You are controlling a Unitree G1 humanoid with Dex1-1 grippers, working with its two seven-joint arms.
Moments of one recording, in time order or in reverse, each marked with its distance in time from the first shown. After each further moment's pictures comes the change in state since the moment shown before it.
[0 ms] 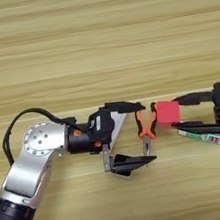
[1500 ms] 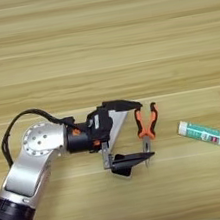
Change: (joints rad) left arm 0.000 0.000 0.003 0.031 0.000 -0.030 0.025; right arm -0.156 0.068 -0.249 1.031 -0.118 -0.377 -0.112
